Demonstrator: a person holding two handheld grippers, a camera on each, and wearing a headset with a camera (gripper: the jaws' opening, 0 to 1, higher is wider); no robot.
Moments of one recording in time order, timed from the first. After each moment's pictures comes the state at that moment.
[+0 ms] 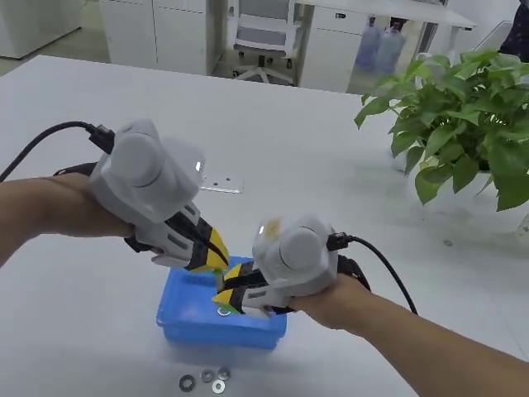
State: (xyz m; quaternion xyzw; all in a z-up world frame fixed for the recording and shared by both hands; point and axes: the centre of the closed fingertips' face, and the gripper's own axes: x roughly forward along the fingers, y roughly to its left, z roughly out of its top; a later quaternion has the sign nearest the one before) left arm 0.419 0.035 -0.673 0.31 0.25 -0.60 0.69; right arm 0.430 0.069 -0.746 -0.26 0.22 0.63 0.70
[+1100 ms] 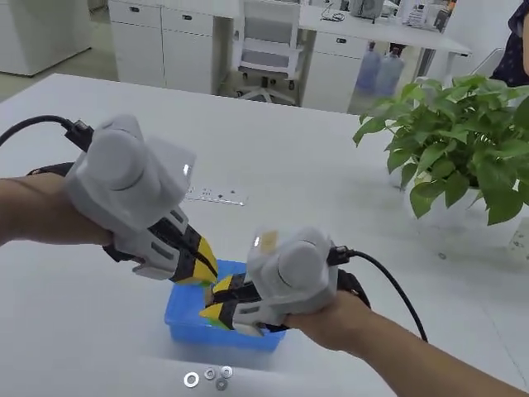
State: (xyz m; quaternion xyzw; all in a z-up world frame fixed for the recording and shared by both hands) left arm 0.371 0.047 -0.647 0.33 0.25 -0.59 0.69; right arm 0.380 0.083 -0.718 -0.27 0.19 0.64 0.69
